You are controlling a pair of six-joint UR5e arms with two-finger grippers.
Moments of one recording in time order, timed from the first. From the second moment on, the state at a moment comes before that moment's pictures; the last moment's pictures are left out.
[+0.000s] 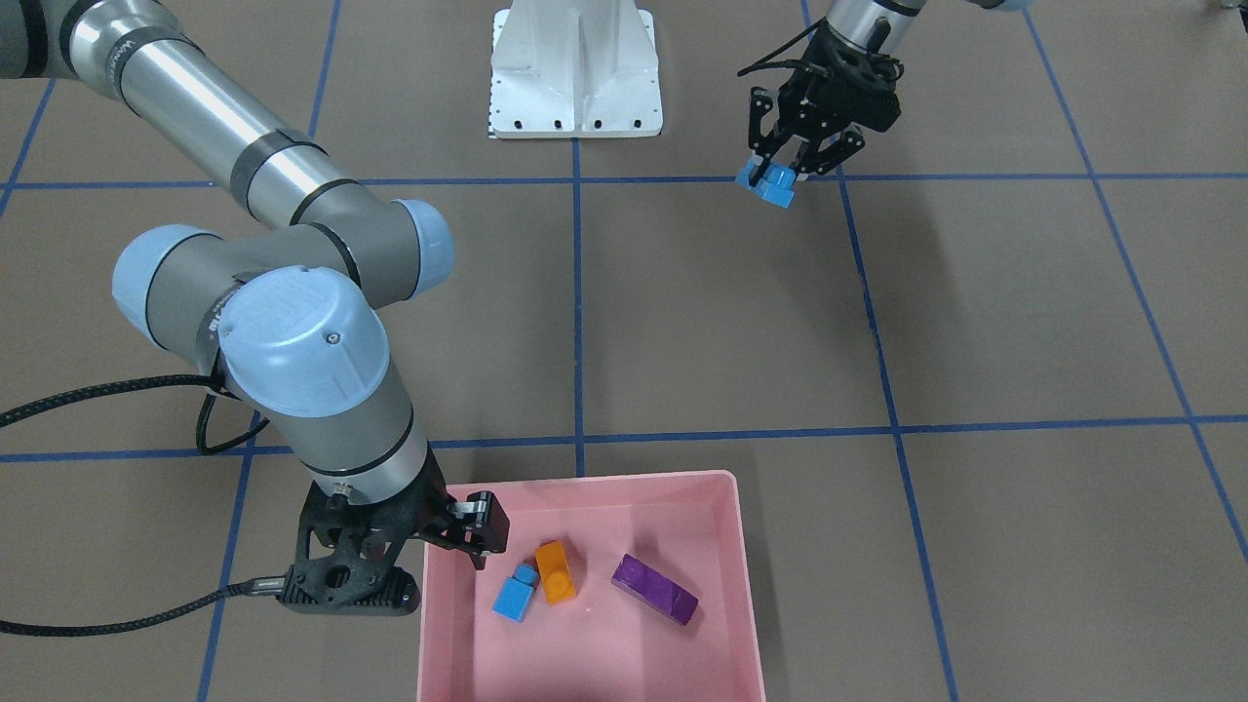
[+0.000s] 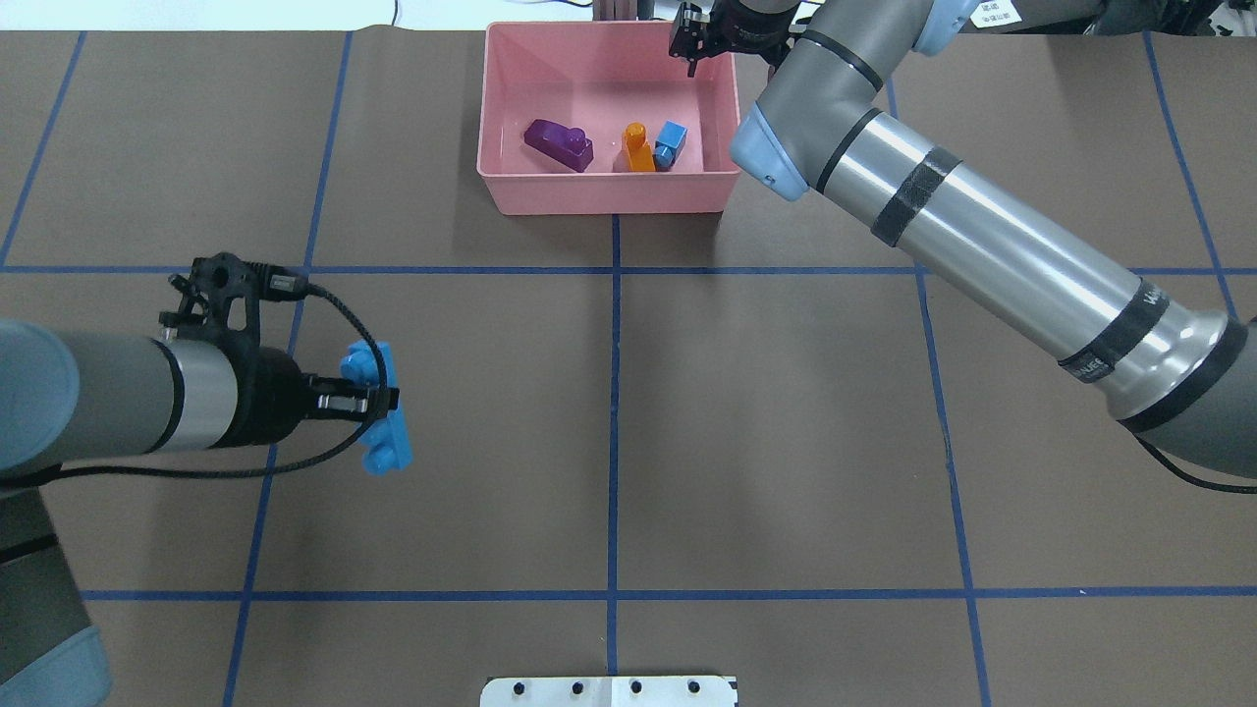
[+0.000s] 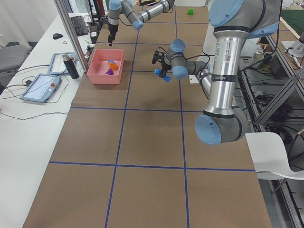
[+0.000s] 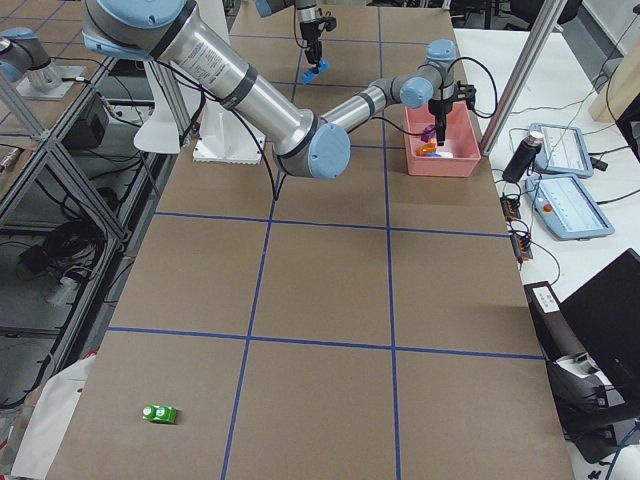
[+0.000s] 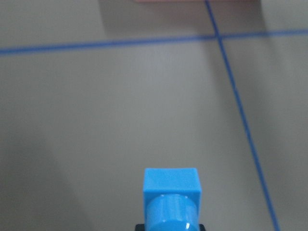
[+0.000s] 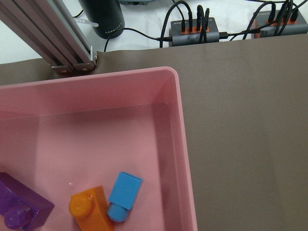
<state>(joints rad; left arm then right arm) -0.56 -1.77 -2.15 -1.97 -1.74 -1.12 0.92 -0.56 1.07 -1.32 1.97 1.02</state>
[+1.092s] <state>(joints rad) -0.91 -2.55 -1.13 -1.98 -1.75 -1.21 0.94 -0.60 1.10 -1.32 1.98 0.97</state>
